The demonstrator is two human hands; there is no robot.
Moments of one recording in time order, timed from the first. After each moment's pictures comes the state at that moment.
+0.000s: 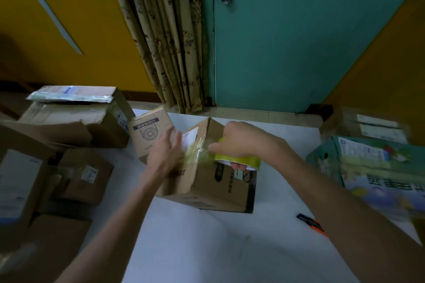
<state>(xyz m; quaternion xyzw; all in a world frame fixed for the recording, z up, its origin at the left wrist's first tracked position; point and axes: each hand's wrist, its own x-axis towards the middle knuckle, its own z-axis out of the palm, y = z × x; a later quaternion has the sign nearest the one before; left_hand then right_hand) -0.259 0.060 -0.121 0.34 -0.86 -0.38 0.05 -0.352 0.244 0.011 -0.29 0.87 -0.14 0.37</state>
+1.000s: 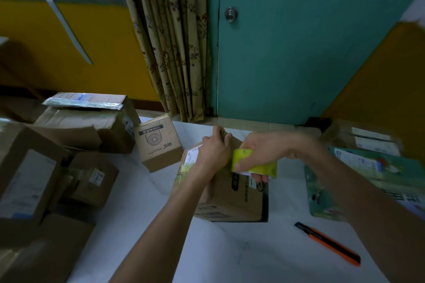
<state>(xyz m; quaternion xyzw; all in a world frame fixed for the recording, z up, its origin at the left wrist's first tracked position) -0.308 0.146 -0.078 0.27 -0.87 -0.41 -0.03 -0.373 0.282 0.034 -0.34 0.78 -0.14 0.51</state>
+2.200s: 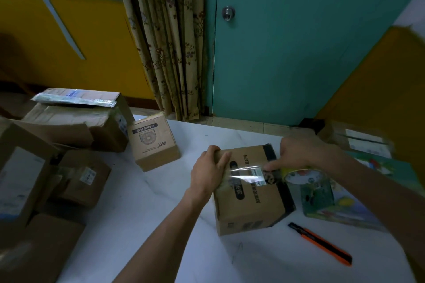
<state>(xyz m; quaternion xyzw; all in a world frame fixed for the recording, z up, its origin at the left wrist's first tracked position) -0.278 0.163 -0.133 0.26 -0.86 -0.43 0.03 -0.412 0.344 -0.008 -0.33 0.90 0.17 0.23</state>
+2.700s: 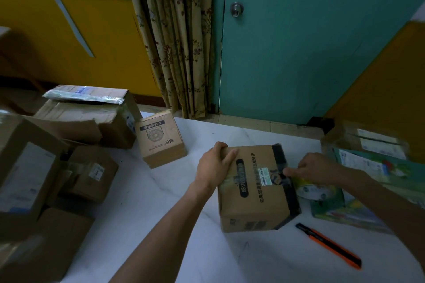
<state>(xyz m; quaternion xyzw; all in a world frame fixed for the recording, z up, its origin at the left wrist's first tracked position) -0.283 0.151 -0.126 0.25 -0.85 -0.46 0.01 -0.417 0.399 -0.071 -0.24 0.92 -0.07 0.31</state>
